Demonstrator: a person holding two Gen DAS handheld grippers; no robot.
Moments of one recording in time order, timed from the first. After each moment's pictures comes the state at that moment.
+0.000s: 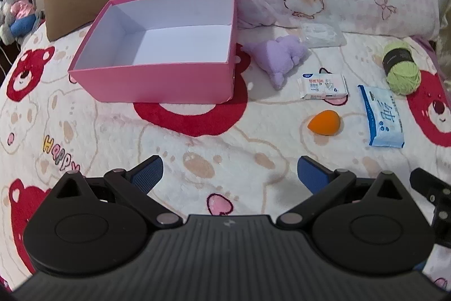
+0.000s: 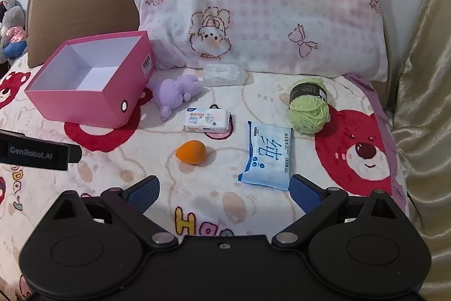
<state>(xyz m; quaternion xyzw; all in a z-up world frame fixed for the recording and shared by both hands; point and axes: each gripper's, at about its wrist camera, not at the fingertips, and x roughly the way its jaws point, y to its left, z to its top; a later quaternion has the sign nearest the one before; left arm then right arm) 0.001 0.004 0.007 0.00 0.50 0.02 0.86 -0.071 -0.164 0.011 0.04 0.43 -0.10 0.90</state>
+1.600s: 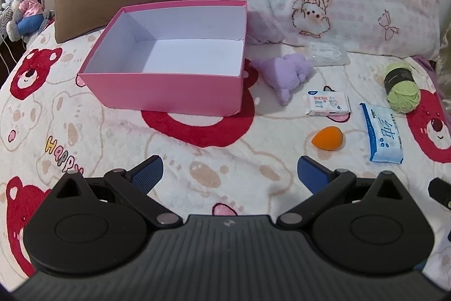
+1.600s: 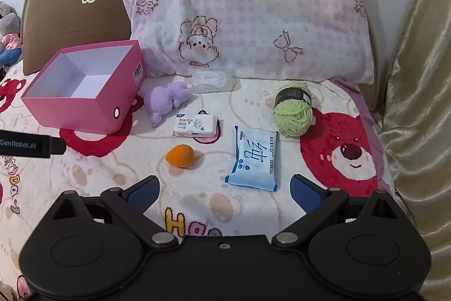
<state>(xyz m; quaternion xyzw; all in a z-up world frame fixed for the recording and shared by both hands) -0.013 0.014 0.011 -0.01 0.47 0.03 0.88 -0.086 -0.171 0.020 0.04 0.42 -0.12 0.90</state>
